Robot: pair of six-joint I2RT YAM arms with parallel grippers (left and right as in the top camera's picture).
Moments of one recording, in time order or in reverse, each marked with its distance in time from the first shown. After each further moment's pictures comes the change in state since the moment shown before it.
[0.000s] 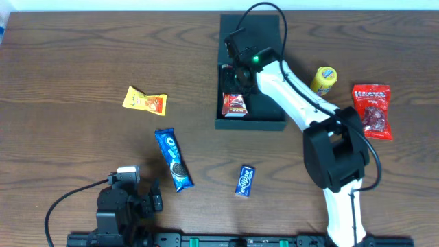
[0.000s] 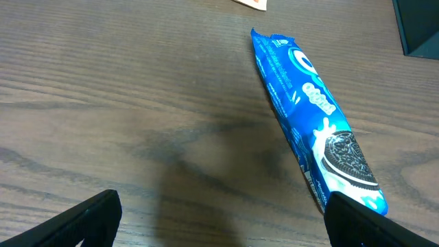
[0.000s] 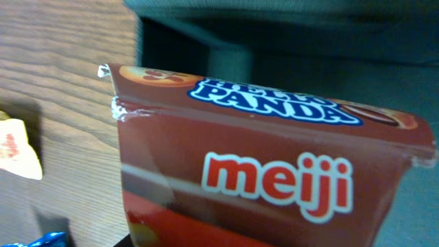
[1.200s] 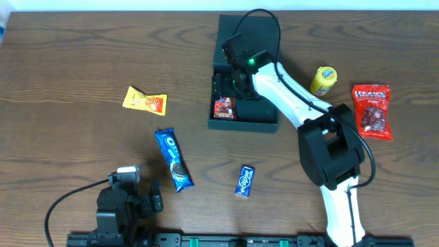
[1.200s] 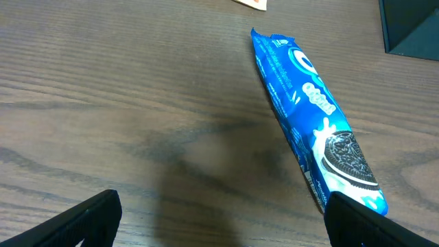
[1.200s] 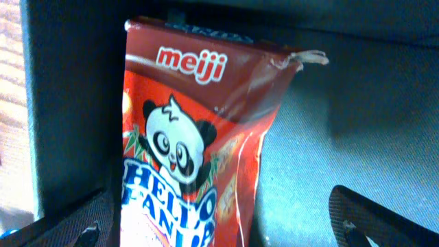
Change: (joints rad) left arm 0.000 0.000 0.000 0.000 0.000 0.000; right arm 0.008 0.025 0.001 -0.042 0.011 -0.035
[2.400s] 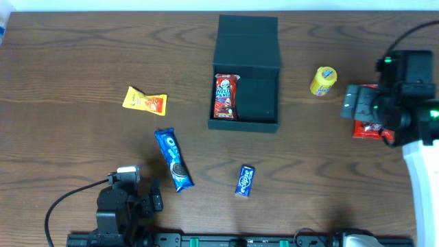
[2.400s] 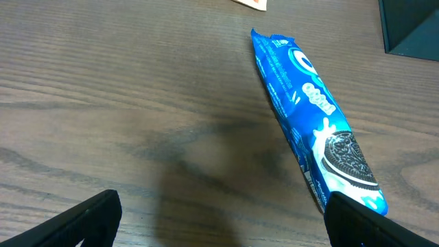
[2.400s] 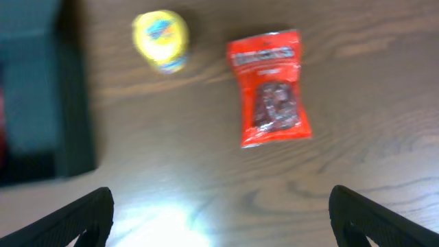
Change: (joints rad) left arm 0.000 0.000 0.000 0.000 0.000 0.000; right arm -0.570 -0.930 -0.424 -0.295 0.282 -0.322
